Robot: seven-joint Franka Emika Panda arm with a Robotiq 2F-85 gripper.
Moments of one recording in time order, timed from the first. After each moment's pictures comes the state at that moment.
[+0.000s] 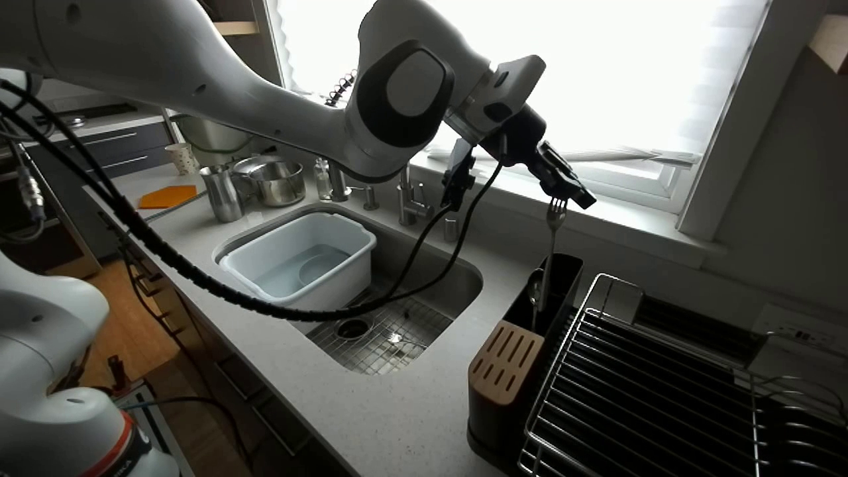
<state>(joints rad) -0.79 0.03 0.18 -1.91 -0.66 2.73 0.89</state>
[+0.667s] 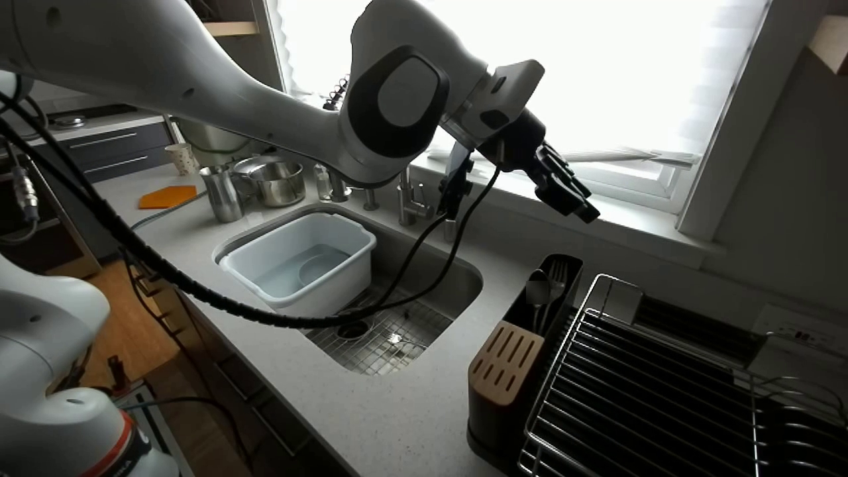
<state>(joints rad) -0.81 0.01 0.17 -1.94 -0.64 2.77 0.88</state>
